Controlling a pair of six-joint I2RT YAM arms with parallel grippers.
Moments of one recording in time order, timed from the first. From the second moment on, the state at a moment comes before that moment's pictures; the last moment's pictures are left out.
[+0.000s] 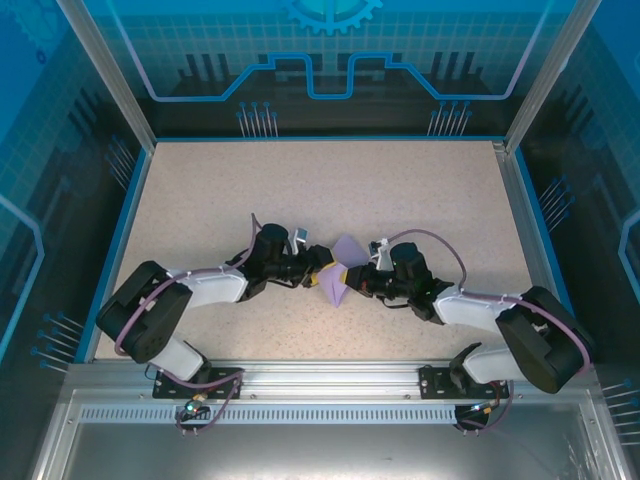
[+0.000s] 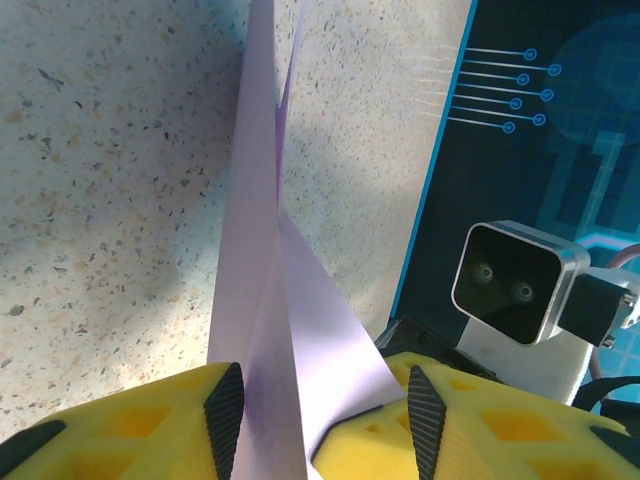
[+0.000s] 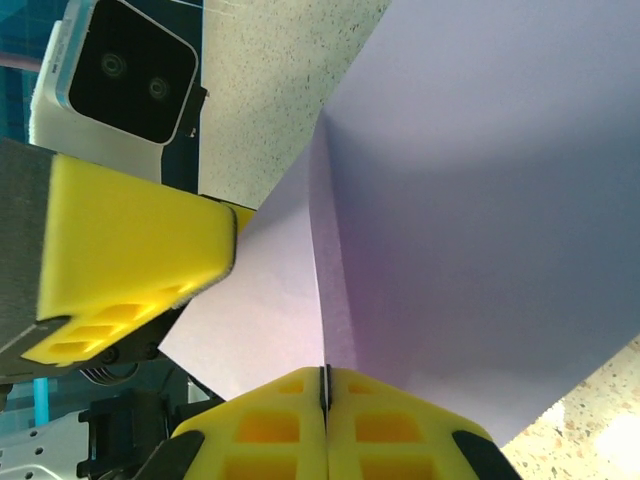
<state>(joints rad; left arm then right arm) -0.57 1.55 0.61 0.39 0.58 -1.32 0.61 1.34 0.39 0.44 -0.50 1.06</state>
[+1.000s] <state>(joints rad) -0.57 1.65 0.66 0.41 0.62 -1.28 0.57 1.36 0.35 0.46 -0.50 1.07</state>
